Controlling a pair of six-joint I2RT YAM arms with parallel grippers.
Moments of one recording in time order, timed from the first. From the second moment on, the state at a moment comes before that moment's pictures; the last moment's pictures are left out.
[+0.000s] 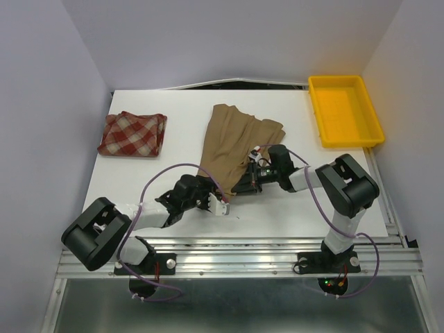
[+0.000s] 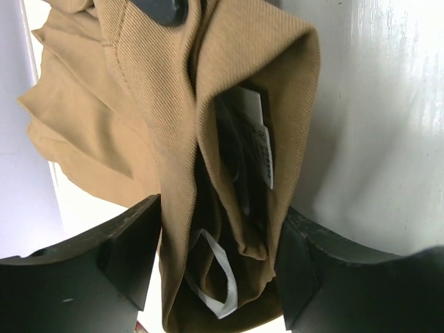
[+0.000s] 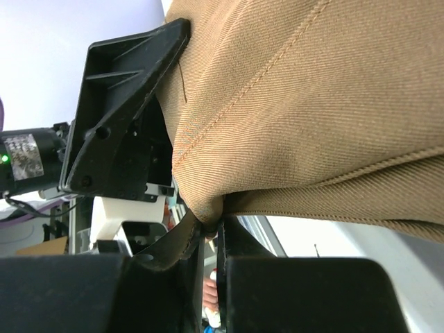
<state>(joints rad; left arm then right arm) -0.70 1.33 0.33 0.42 0.17 1.17 0.49 1.83 0.74 0.50 -0.98 1.08</state>
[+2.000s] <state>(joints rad) -1.06 1.44 1.25 -0.87 0.34 0.61 0.39 2.34 1.71 -0.57 -0.96 -0.13</state>
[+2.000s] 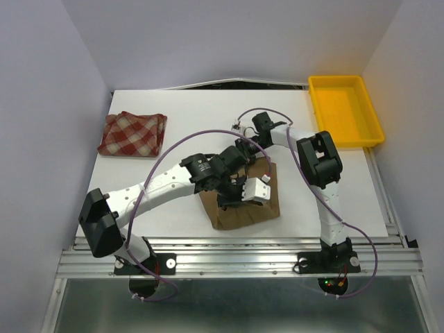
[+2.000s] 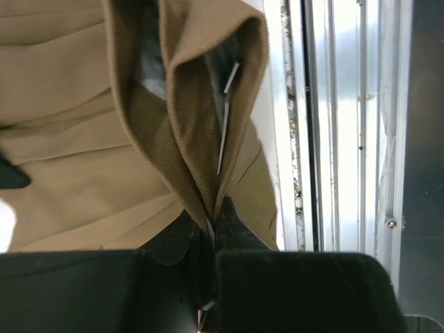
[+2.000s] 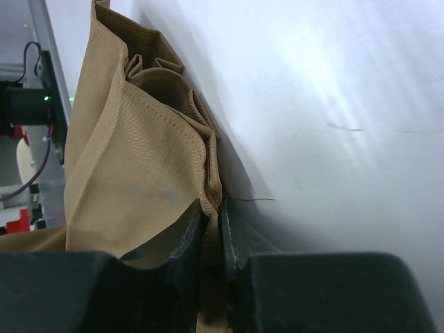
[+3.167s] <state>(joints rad) -0.73 1.73 1.24 -0.66 0.31 0.77 0.48 2.26 1.55 -0.57 -1.03 -0.11</state>
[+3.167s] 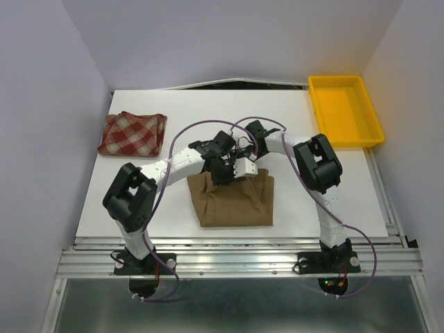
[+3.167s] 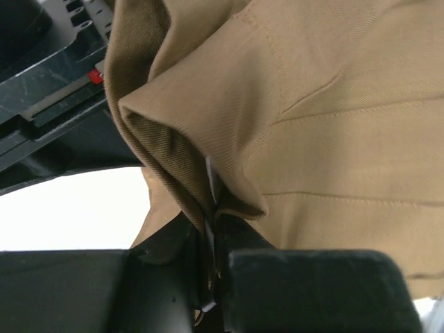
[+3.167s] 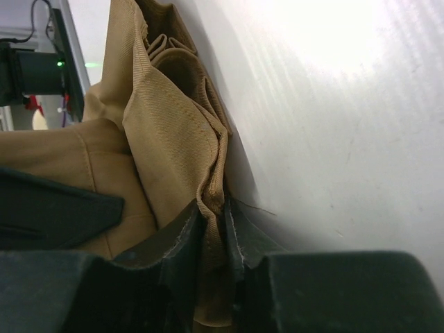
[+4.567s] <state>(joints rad) -0.55 1.65 0.95 -0.34 0.36 -0.07 0.49 1.79 0.99 -0.49 -0.79 0.03</state>
